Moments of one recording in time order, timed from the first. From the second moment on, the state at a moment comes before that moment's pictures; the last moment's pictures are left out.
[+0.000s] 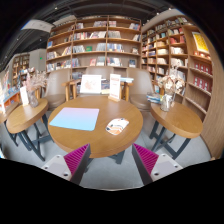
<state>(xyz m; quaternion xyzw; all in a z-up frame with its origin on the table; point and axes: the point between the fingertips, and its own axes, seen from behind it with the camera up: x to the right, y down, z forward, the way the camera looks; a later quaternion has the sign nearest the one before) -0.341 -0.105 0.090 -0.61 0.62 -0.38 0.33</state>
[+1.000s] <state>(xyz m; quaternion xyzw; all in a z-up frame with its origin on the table) -0.145 -0.120 -0.011 -0.61 0.65 -0.34 0.29</state>
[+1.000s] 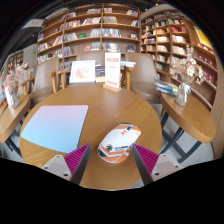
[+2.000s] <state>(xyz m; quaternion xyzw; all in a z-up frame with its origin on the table) -0.059 -0.107 -0.014 -0.63 0.65 -0.32 0.29</state>
